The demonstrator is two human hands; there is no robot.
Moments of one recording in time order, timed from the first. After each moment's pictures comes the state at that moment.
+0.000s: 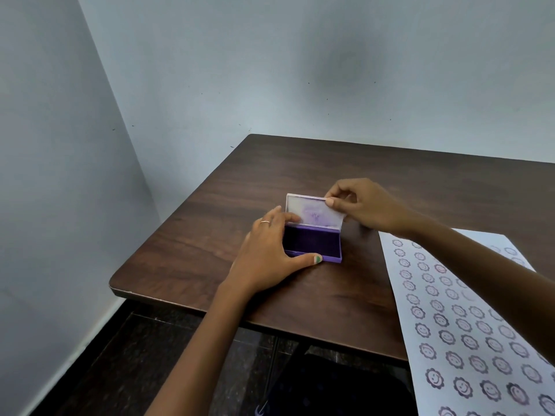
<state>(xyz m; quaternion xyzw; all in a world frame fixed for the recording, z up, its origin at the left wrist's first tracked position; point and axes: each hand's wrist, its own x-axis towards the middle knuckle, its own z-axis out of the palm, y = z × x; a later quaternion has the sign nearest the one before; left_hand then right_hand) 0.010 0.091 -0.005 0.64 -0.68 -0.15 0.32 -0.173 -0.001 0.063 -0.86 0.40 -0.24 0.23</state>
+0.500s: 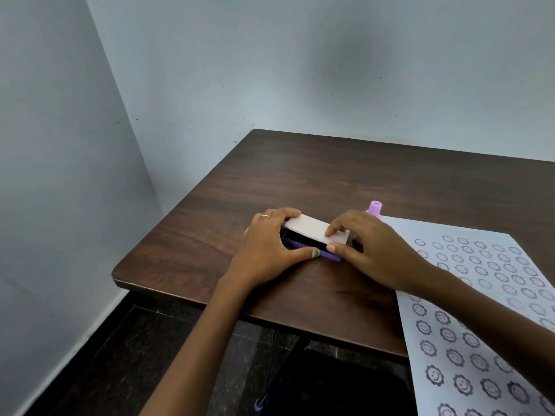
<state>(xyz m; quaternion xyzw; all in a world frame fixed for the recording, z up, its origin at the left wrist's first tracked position) 0.009 0.093 -0.005 0.63 -0.66 -0.15 0.37 -0.189 0.053 0.024 -0.90 0.35 -0.24 0.13</state>
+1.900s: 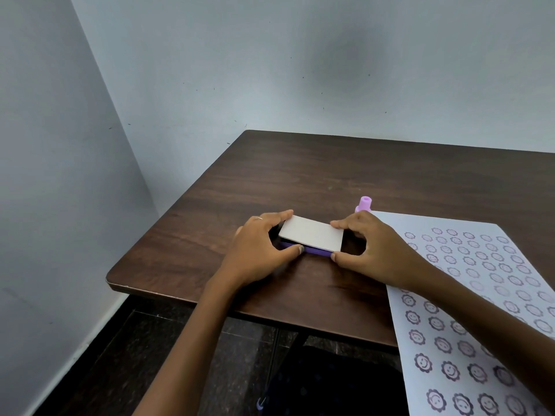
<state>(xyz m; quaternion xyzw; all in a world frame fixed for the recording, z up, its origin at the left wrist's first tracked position) 0.009 0.101 0.001 0.64 -0.67 -0.17 0.35 -0.202 0.065 0.021 -0.84 0.44 -0.25 0.18</state>
